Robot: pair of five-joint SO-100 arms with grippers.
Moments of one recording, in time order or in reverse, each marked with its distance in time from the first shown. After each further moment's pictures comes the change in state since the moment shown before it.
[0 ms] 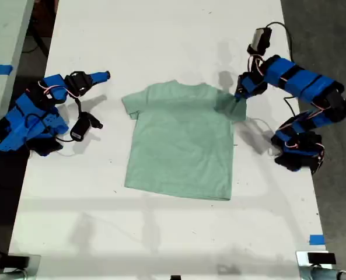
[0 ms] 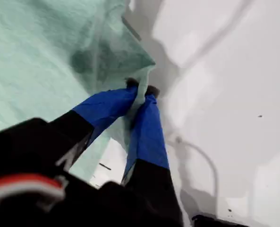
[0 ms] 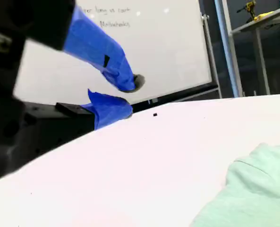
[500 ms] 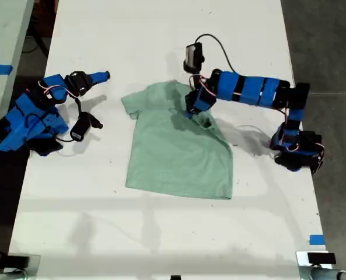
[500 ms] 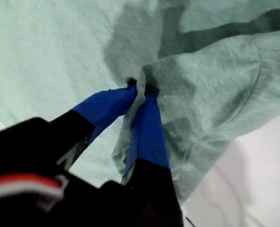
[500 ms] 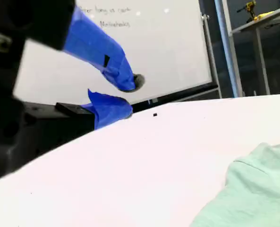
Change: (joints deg) arm 0 0.0 0.0 0.0 0.0 0.0; arm 1 -30.8 -41.4 -45.1 3.5 7.0
